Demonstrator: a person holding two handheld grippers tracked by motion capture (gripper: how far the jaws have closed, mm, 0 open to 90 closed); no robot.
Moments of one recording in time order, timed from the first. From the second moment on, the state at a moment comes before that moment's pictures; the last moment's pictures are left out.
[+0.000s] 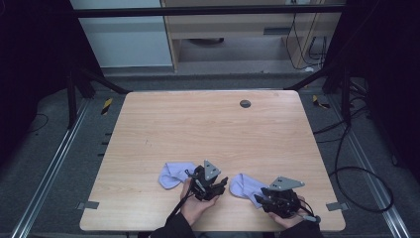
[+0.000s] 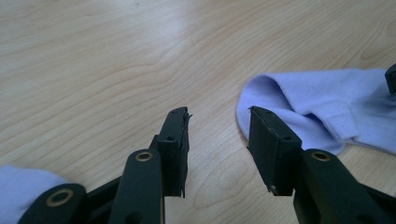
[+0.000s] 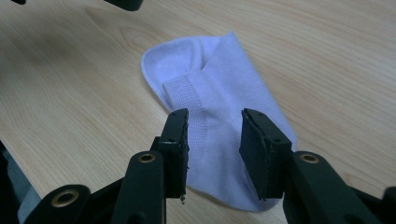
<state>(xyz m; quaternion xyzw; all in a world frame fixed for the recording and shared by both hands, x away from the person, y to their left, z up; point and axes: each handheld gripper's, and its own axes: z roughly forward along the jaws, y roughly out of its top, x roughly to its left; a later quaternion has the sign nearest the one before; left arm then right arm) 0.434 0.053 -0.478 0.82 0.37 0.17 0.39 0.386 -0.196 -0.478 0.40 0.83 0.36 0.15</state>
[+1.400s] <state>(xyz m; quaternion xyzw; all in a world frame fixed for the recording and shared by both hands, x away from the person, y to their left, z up) 0.439 0.024 -0.499 0.85 0.36 0.13 0.37 0.388 -0.187 -0.491 0.39 0.85 0.33 0.11</state>
